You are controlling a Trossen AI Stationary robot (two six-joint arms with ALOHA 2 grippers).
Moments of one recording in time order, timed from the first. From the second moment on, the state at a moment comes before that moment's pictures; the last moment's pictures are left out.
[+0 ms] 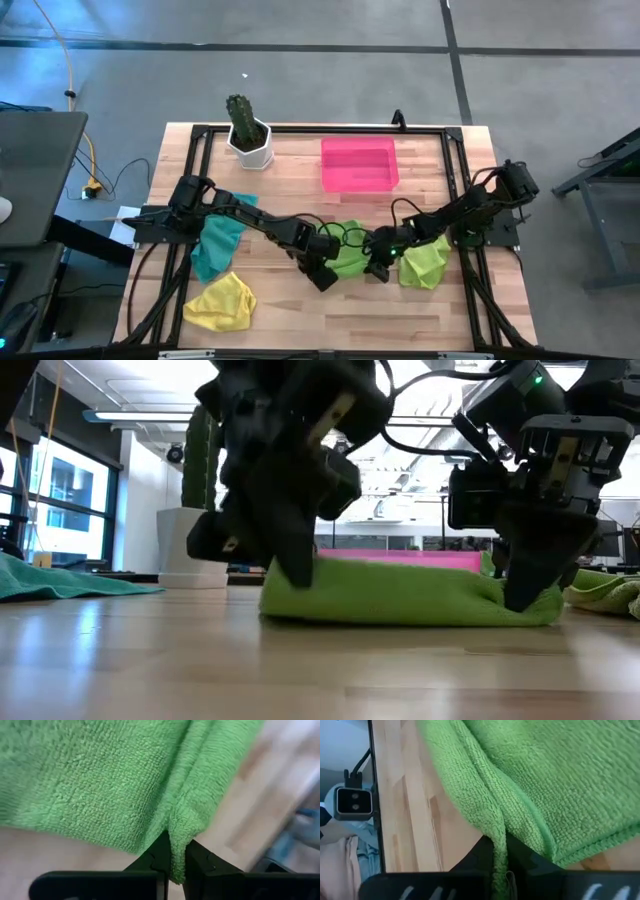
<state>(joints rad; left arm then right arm) -0.13 2.05 1.36 -0.47 0.37 -1.02 0.27 1.65 0.52 0.32 -0.29 0.83</state>
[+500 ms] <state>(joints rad) -0.13 2.01 1.36 -0.58 0.21 -1.11 0.27 1.65 0.52 0.31 -0.24 0.80</state>
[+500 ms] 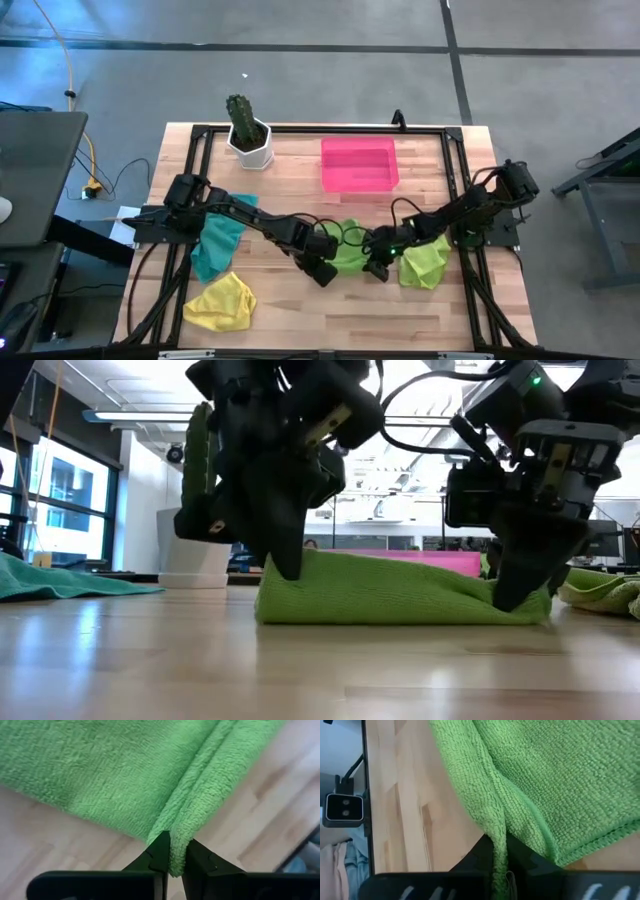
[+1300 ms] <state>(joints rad) -0.16 2.06 1.35 -0.57 0.18 -1.13 0.27 1.49 0.51 0.27 -0.24 0.40</state>
